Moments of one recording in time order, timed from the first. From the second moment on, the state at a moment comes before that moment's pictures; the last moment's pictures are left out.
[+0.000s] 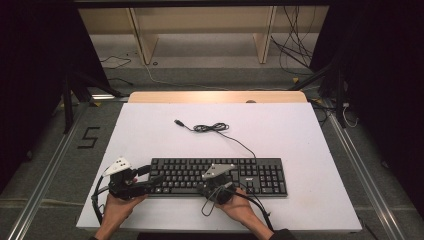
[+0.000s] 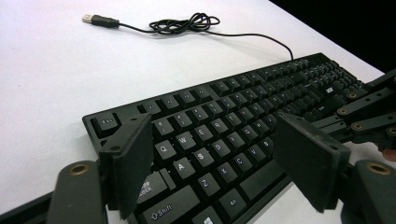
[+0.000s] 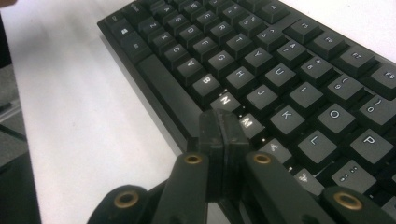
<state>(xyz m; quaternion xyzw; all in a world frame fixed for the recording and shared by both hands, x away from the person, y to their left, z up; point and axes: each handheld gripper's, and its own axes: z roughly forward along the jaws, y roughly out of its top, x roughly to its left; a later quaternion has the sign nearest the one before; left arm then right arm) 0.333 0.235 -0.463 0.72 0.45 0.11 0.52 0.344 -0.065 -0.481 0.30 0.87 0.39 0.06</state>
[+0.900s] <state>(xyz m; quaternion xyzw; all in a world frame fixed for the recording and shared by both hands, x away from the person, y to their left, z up) 0.336 0.232 -0.464 0.73 0.45 0.12 0.51 0.352 -0.087 -0.457 0.32 0.82 0.46 0.06</state>
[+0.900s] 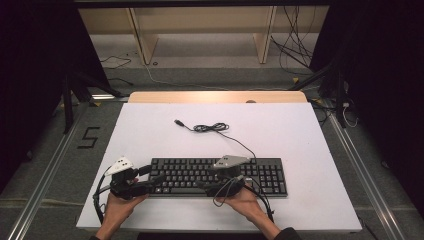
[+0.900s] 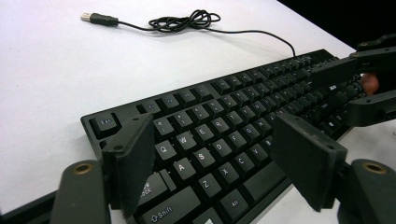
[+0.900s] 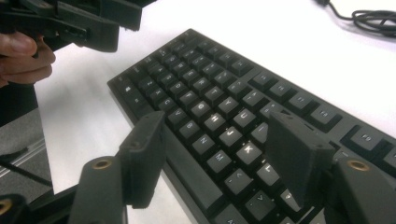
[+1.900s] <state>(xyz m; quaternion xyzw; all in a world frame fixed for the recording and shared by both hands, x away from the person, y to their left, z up) 0.353 0.220 -0.482 0.77 0.47 0.11 0.43 0.349 -0.096 -0.453 0.33 0.81 0.47 0.07</state>
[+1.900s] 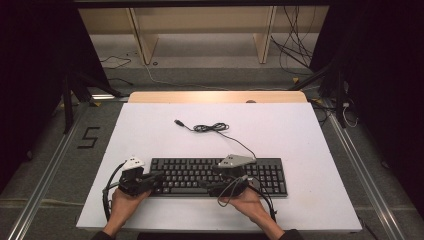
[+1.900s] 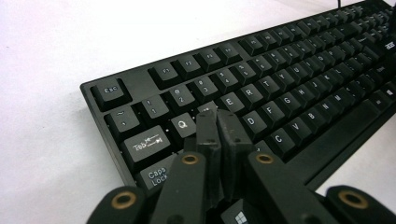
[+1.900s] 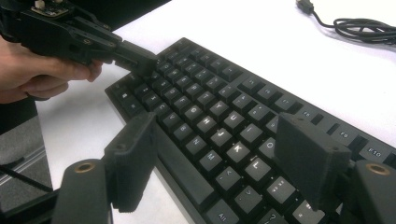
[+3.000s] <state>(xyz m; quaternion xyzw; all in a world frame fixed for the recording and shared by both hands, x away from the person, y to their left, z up) 0.351 0.222 -0.476 0.76 0.46 0.10 0.45 0.347 -0.099 -0.453 0.34 0.81 0.48 0.07</state>
